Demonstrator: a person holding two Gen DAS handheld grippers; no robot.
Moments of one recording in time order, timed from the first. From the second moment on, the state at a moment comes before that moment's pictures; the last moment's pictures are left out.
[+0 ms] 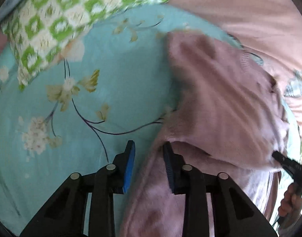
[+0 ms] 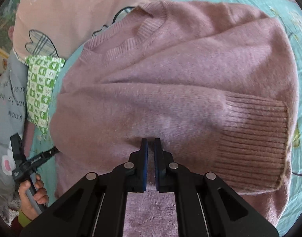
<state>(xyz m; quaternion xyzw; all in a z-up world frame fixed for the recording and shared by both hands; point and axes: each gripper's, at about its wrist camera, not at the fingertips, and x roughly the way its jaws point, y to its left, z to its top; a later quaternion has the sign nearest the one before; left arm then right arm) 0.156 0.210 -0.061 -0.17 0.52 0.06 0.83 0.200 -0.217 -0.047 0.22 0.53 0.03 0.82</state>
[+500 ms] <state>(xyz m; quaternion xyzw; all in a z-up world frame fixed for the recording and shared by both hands) 0.238 0.146 -0.075 -0.17 0.53 -0.02 0.83 0.178 -0.249 -0.036 0.22 0.51 -0.03 0.83</state>
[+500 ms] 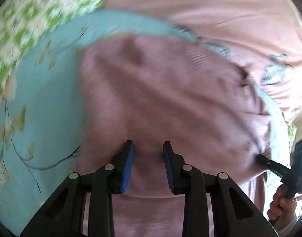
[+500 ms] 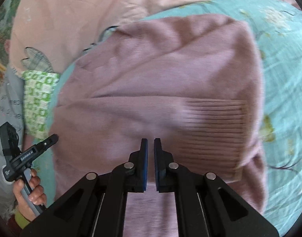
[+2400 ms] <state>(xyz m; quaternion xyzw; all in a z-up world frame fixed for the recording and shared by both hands) -0.061 0.109 -0.049 0.00 0.61 -0.27 0.74 -0.120 -0.233 -0.013 0.29 0.51 -0.09 0.80</state>
